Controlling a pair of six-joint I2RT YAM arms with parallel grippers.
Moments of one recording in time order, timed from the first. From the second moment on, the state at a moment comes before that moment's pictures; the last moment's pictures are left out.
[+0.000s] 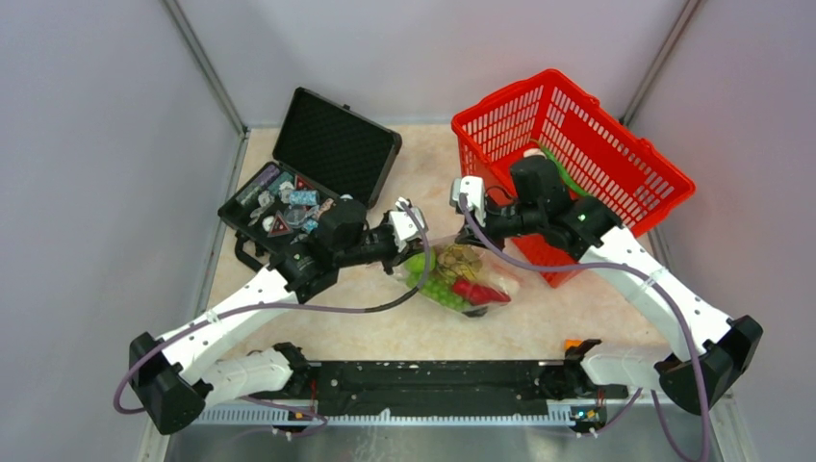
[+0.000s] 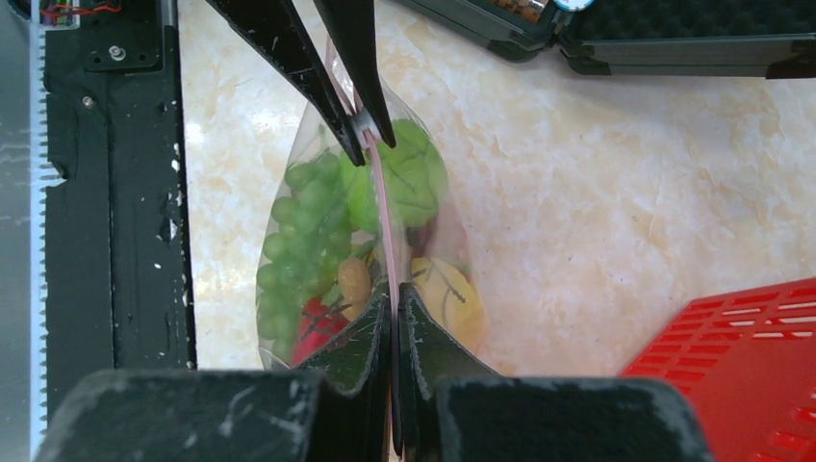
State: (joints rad) left arm -0.77 1.06 0.92 -0.23 0.40 0.28; right arm 0.65 1.20 1.25 -0.72 -0.60 -0.57
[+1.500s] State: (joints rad) left arm -0.77 1.06 1.07 -0.29 0.46 0.26; right arm 0.74 1.28 1.34 -0.71 -0.54 -0.57
